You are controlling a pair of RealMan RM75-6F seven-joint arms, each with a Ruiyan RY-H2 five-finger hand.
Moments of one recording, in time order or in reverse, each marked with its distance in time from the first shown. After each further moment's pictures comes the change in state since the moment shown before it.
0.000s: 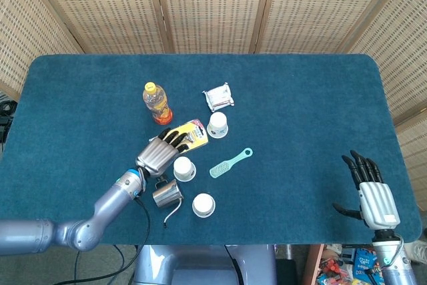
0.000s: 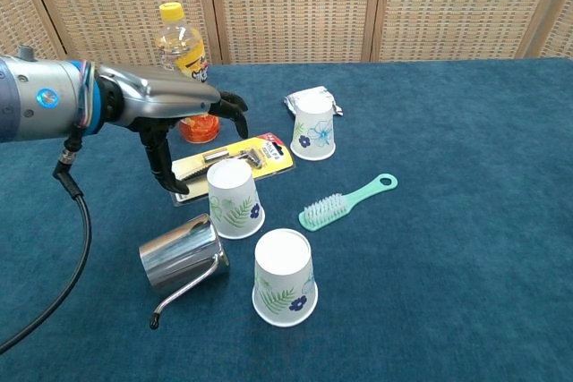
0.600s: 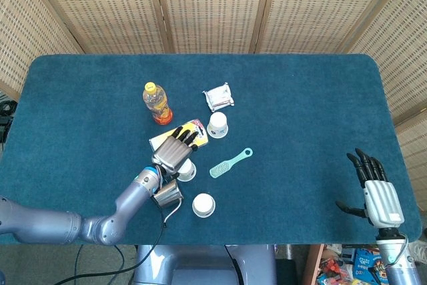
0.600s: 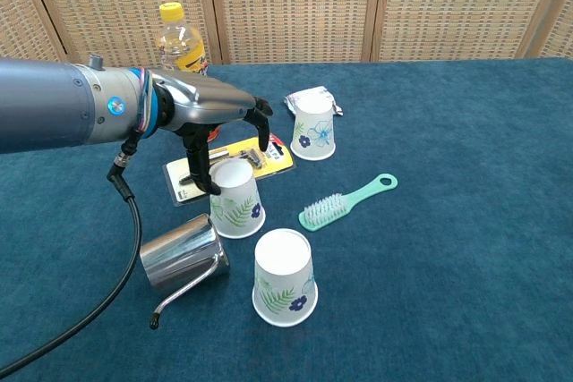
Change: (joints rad) left arm -0.149 -0.109 0.027 0.079 -0.149 0.068 0.041; right arm 0.000 0.009 0.010 0.021 0.008 -0.002 0.068
